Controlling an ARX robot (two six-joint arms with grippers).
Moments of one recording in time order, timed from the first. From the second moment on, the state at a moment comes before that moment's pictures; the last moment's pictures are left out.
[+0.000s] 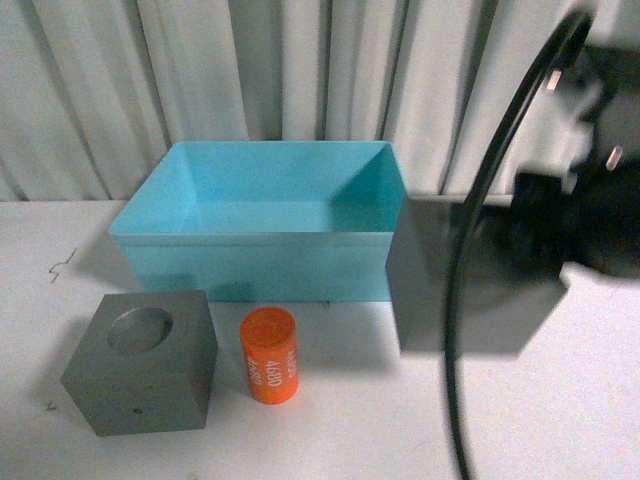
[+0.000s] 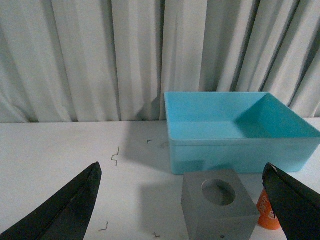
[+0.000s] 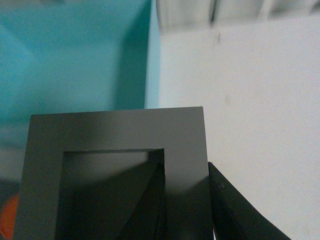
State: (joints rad) left arm 0.00 0.01 0.01 0.00 0.00 -0.01; right arm 0.33 1.58 0.85 0.17 0.13 0.26
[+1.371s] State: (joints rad) left arm 0.00 0.01 0.01 0.00 0.00 -0.01; right arm 0.38 2.35 1.84 0.03 0.14 0.21
